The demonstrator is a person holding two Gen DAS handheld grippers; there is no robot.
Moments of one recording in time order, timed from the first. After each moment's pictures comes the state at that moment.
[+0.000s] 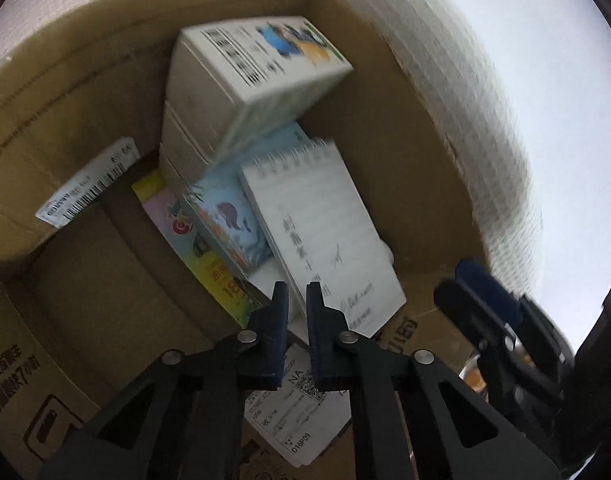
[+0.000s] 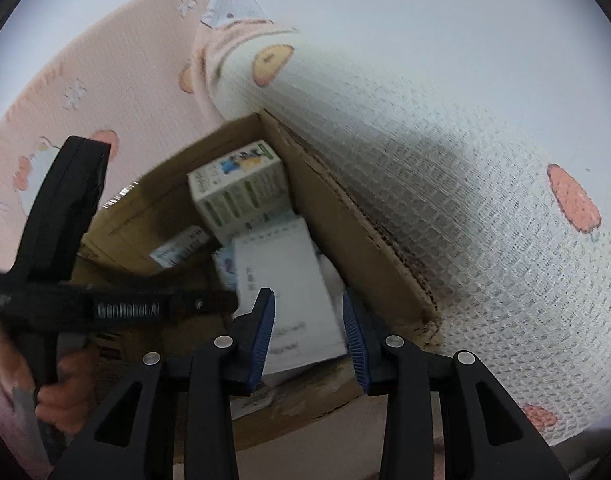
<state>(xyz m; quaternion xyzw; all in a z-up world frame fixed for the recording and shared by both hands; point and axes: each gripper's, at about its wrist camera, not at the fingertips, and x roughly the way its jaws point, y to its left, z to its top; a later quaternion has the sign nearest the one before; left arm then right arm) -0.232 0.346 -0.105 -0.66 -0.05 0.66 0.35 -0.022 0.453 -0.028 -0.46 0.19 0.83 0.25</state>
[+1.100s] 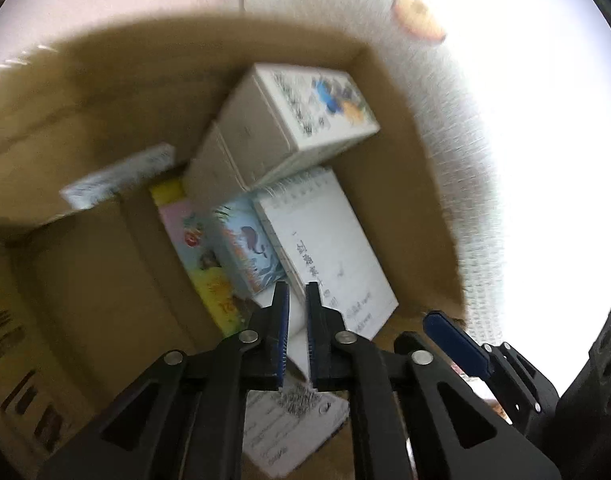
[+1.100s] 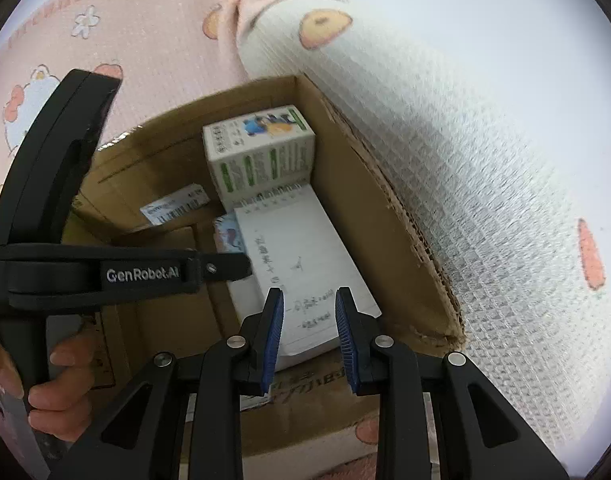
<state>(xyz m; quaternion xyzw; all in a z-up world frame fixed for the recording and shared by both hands) -0.244 0.263 -0.073 -0.63 -0.16 0.70 0.31 -0.056 0.429 -0.024 -0.52 0.11 0.82 0.22</state>
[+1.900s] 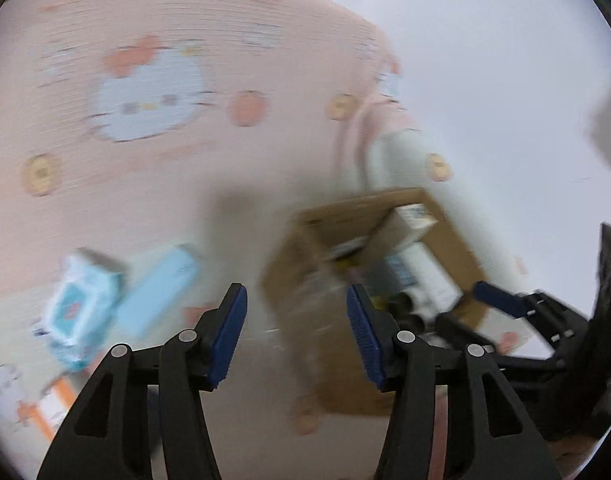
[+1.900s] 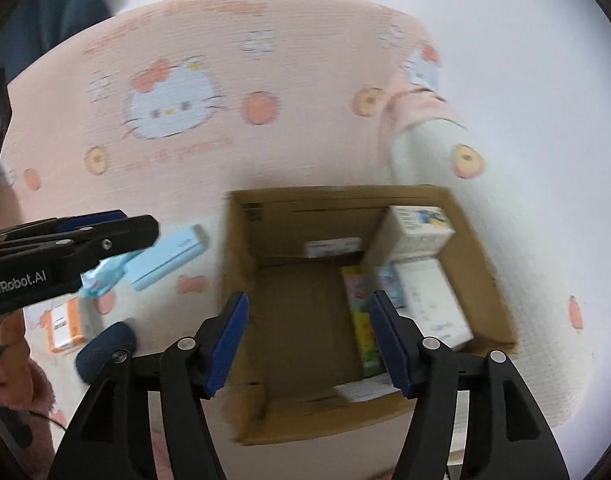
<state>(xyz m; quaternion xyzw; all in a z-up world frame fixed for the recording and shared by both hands) -0.133 0.050 0.025 -0.45 -0.11 0.87 0.17 -0.081 0.234 0.038 -0.46 0.01 0.88 0.13</state>
